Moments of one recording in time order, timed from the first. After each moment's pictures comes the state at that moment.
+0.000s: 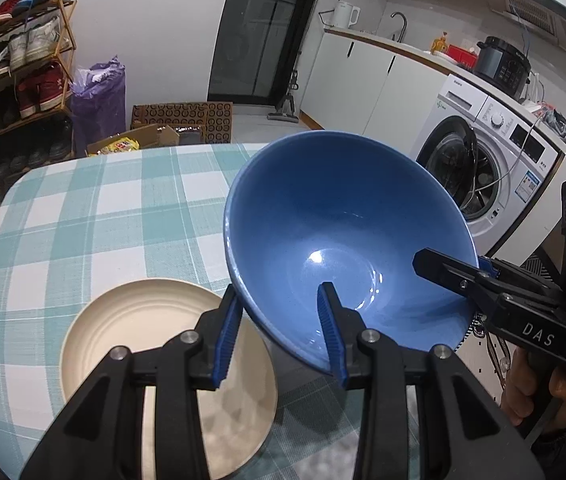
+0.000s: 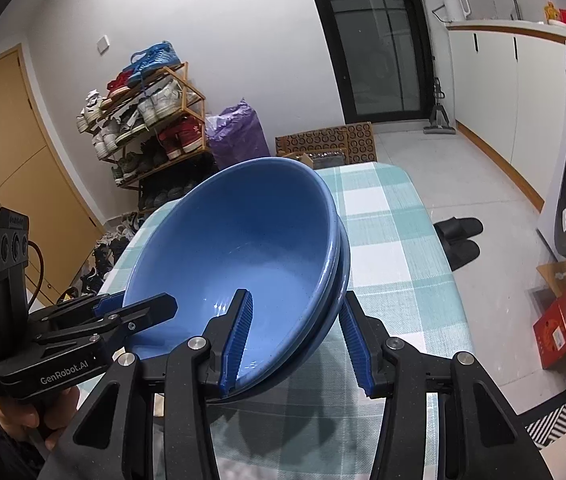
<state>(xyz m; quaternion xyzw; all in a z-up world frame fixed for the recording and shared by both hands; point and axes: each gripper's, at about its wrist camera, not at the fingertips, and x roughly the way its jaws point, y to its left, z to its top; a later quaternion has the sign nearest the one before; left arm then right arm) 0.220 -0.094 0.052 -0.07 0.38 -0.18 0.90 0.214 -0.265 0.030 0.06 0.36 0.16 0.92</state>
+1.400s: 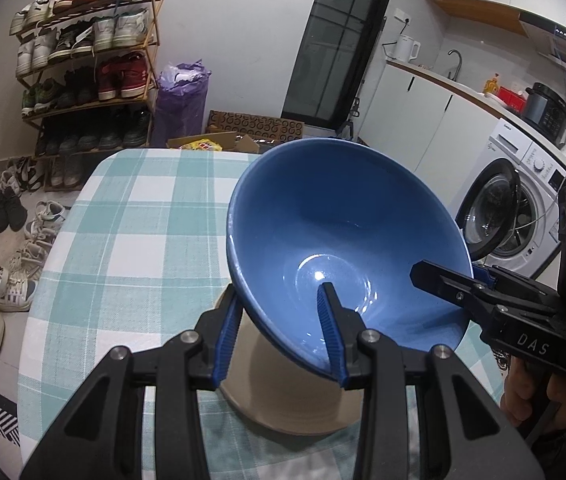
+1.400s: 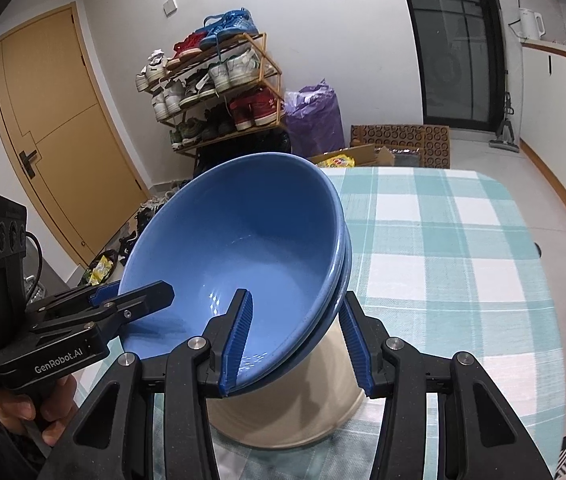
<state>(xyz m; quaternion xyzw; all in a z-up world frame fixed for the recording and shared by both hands) 0.173 0.036 0.044 -0.11 0.36 -0.08 0.92 0.207 -0.119 0.027 0.01 0.37 0.26 0.89</state>
